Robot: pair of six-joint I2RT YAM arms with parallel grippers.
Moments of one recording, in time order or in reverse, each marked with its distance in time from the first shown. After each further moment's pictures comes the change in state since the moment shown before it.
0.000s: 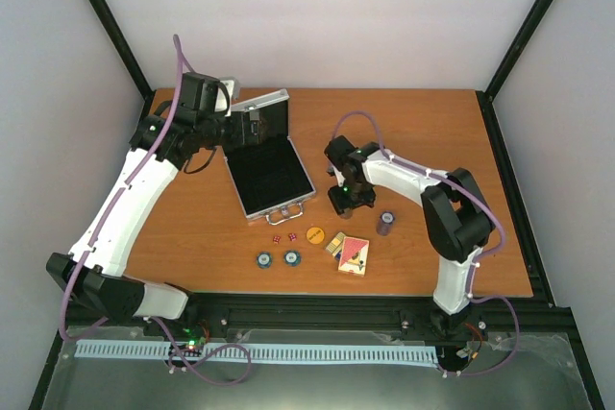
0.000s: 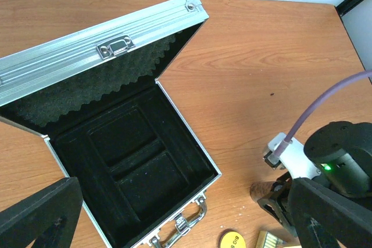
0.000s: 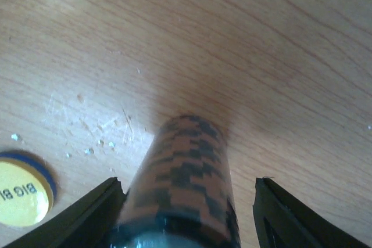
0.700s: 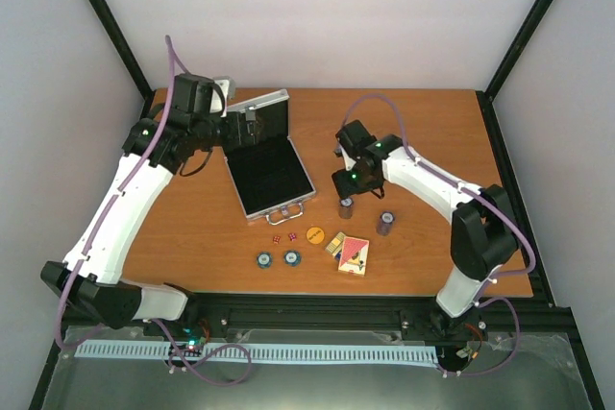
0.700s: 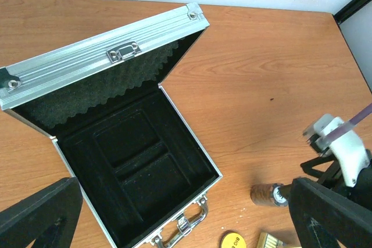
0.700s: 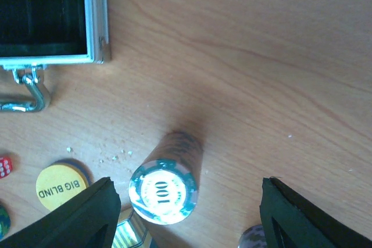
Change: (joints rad) left arm 0.000 -0.037 0.000 -0.010 -0.023 -0.001; right arm -0.040 -0.166 0.027 0.020 0.034 0.005
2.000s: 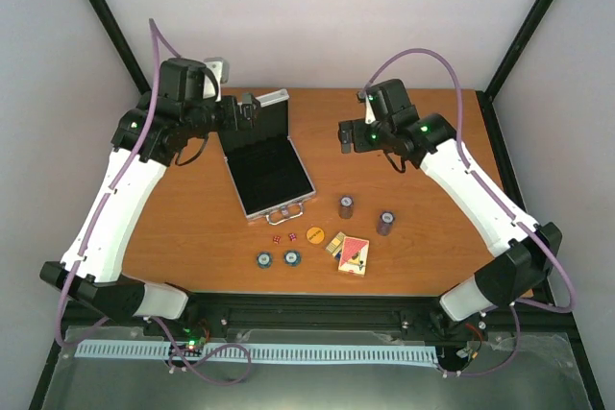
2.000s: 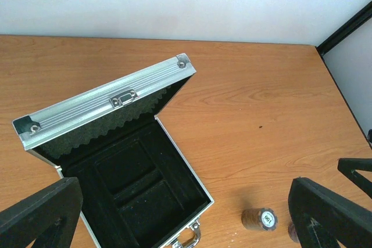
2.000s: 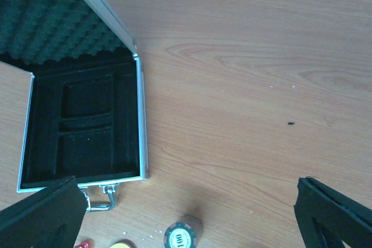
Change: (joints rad) left arm 0.000 0.039 0.157 -0.031 -0.028 -0.001; right arm -0.039 -0.182 0.237 0.016 0.064 0.060
